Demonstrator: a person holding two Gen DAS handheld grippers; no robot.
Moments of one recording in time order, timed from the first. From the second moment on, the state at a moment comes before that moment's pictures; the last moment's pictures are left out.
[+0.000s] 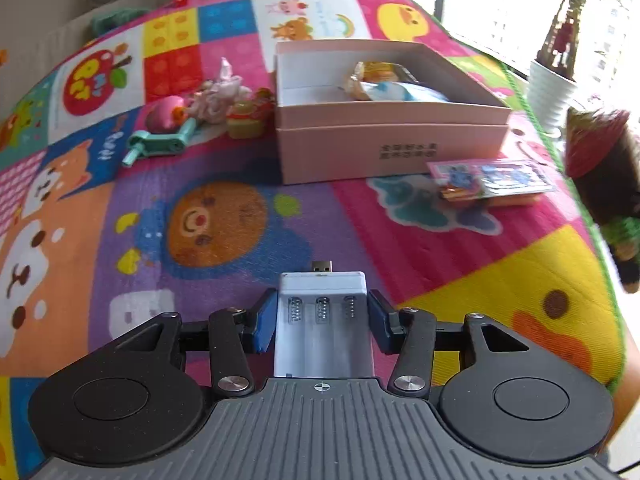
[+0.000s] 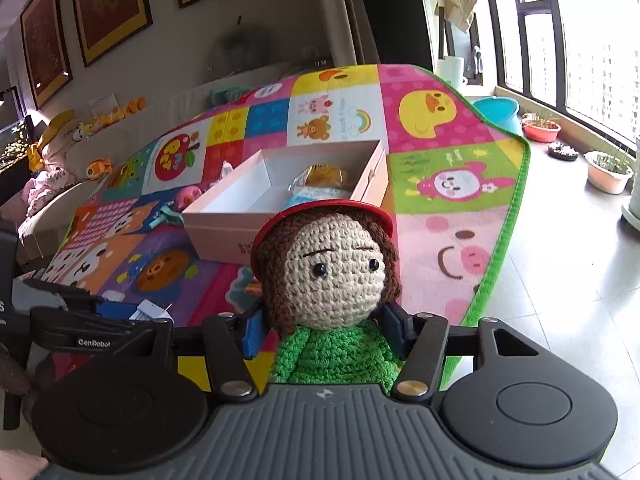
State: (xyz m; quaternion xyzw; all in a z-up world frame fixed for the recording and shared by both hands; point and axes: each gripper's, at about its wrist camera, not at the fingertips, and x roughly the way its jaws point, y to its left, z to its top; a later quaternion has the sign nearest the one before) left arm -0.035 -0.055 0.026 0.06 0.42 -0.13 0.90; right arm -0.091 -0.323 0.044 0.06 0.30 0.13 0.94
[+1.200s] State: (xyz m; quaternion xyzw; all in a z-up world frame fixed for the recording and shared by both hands) left arm 0.012 -0.018 0.079 -0.05 0.30 -0.17 0.94; right arm -0.044 -0.304 0.081 0.06 0.28 0.14 0.95
